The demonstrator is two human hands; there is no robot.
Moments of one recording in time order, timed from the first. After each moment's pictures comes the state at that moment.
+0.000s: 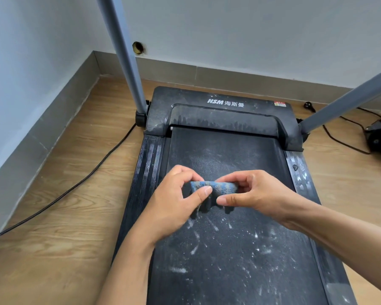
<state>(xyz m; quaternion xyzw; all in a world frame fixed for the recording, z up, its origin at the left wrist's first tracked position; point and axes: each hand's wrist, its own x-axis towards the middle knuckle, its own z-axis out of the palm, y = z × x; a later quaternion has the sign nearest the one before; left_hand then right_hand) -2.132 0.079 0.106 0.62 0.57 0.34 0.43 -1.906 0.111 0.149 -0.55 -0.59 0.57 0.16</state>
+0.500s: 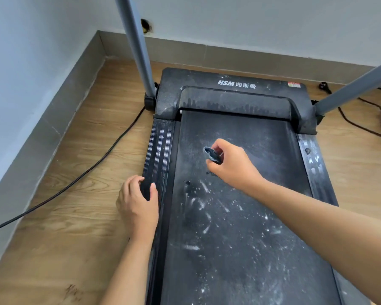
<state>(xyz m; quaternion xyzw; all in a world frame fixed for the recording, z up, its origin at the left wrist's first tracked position) -2.191 0.043 -0.031 0.46 0.82 0.34 0.11 -1.969 0.147 0.081 -0.61 -0.71 0.31 0.17</state>
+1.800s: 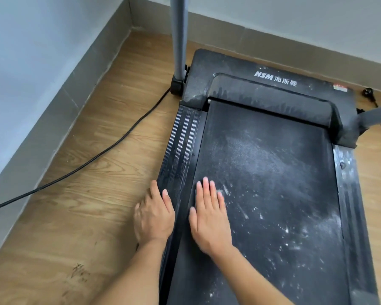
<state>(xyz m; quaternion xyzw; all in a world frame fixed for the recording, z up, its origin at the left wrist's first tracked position) -2.195 0.028 -0.075 0.46 0.87 0.12 0.15 -2.042 0.041 -0.079 -0.56 -0.82 0.14 0.00</state>
